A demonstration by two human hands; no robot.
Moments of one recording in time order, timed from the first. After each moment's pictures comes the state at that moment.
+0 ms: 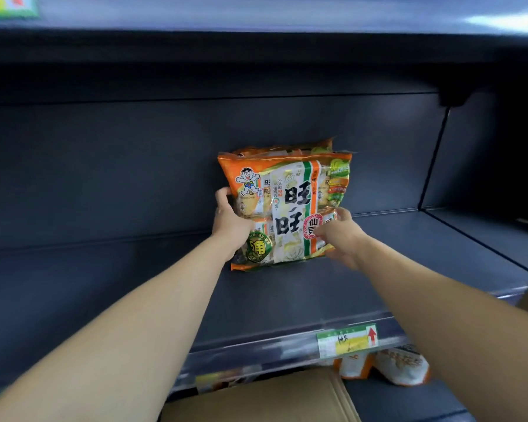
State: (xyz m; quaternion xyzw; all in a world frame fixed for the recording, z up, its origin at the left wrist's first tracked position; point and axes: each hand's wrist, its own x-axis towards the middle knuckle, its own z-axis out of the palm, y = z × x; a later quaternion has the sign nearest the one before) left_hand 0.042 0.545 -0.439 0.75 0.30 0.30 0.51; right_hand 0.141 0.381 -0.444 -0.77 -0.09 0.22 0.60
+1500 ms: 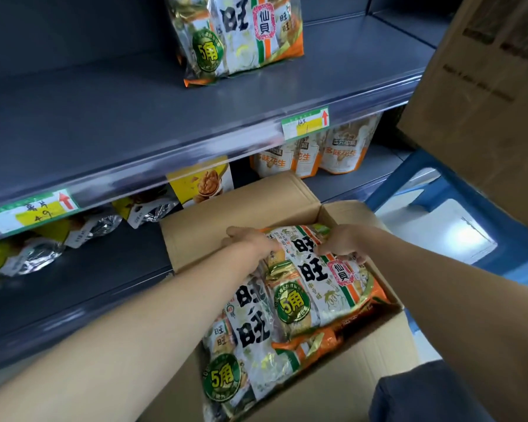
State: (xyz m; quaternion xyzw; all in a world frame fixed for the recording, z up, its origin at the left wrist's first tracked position) left_hand -0.148 0.387 -0.624 0.76 0.46 -0.21 0.41; right_hand -0.071 0.227 -0.626 -0.89 -0.02 0.44 0.07
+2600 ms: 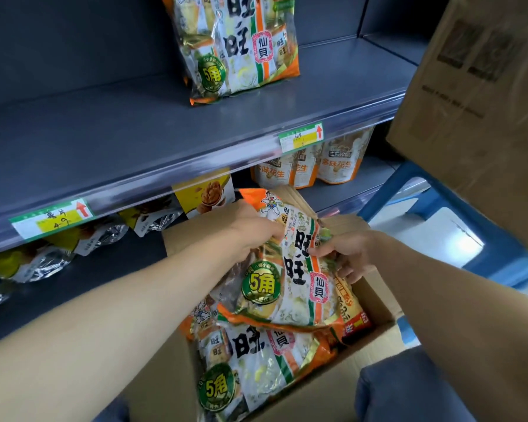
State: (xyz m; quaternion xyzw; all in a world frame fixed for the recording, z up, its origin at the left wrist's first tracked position) left_hand -0.152 0.395 -0.570 0.77 0.31 -0.13 0.55; right_hand -0.086 0.215 -0.600 -0.75 0.13 0.53 0.37
